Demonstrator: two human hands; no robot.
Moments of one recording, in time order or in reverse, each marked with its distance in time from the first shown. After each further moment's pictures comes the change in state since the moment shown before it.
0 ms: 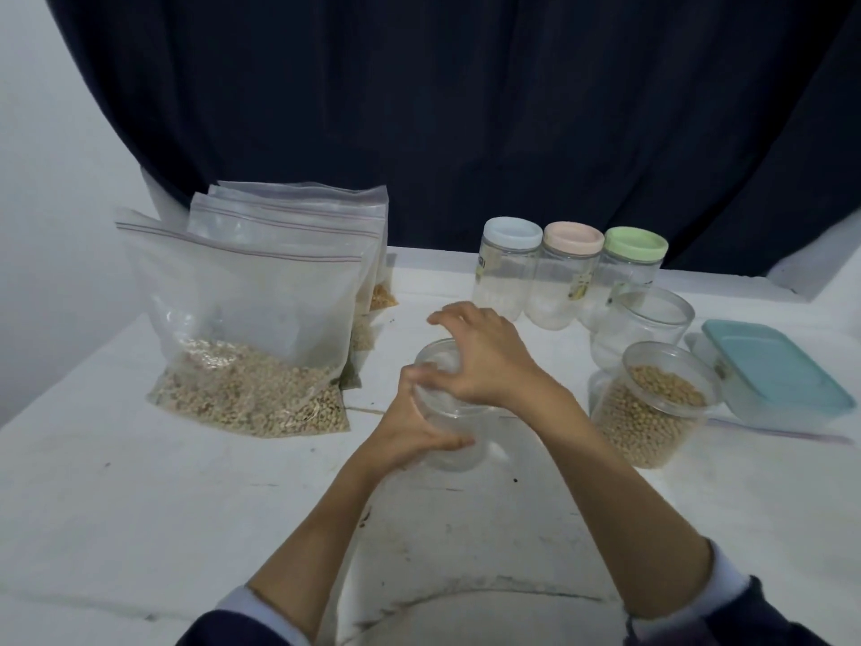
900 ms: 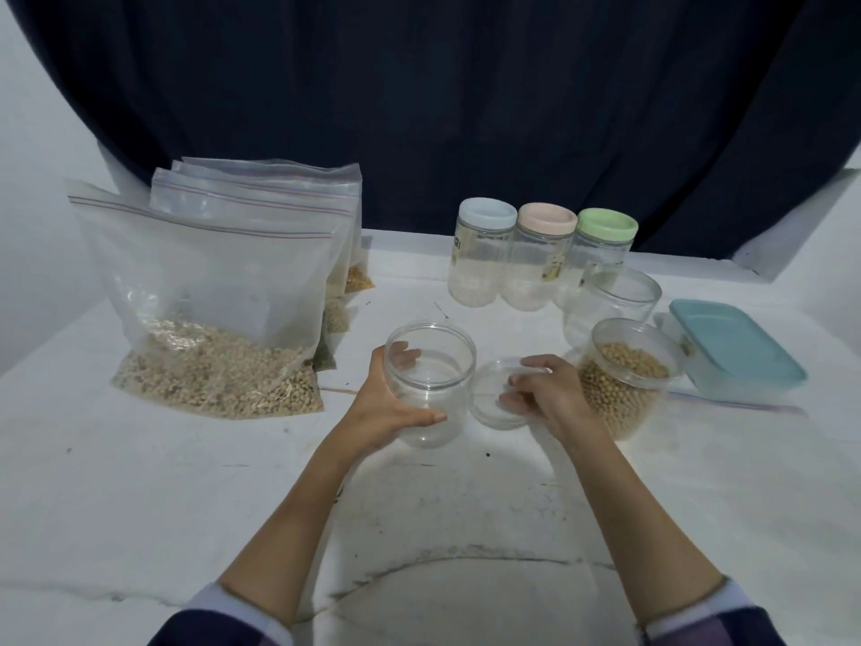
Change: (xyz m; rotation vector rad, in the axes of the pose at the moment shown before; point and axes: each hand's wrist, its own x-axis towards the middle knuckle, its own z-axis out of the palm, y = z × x) left_hand -0.005 0.000 0.004 -0.082 0.022 -0.015; right_hand -0.044 0.103 0.041 1.234 0.380 0.836
